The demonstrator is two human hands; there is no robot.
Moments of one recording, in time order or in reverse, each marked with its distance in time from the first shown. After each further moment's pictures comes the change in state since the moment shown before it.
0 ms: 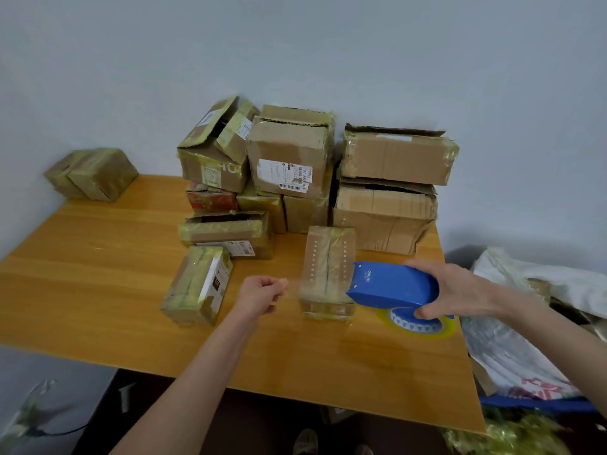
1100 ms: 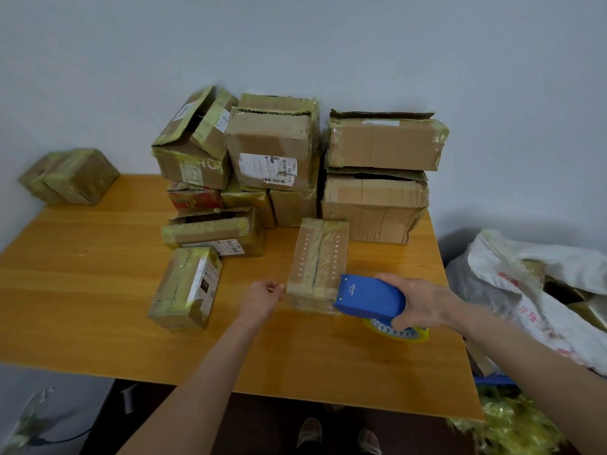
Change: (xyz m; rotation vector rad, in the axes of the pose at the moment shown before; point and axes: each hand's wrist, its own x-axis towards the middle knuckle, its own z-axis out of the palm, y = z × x) left_hand 0.045 -0.027 0.028 0.460 0.018 0.007; right_hand 0.029 0.022 0.054 -0.173 -0.113 0.179
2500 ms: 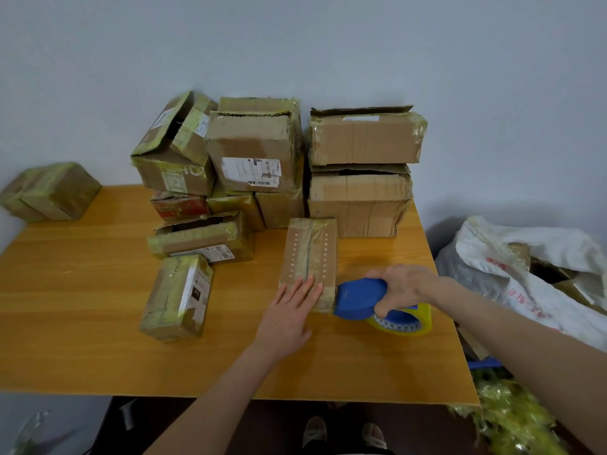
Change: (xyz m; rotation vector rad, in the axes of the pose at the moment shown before) left_hand -0.037 -0.005 0.036 0.909 -0.032 0.814; right_hand 0.021 -0.011 -0.010 -0.091 -0.134 0.100
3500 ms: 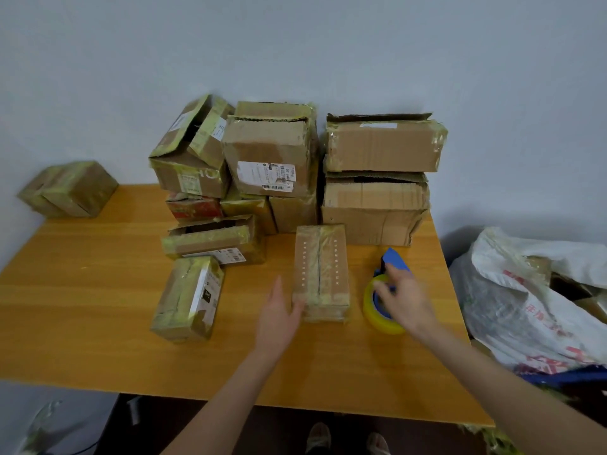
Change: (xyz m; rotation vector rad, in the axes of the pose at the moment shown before) left_hand 0.000 -0.007 -0.014 -0.723 0.218 -0.602; right_hand 0.014 -0.018 0.044 0.515 0.631 0.129
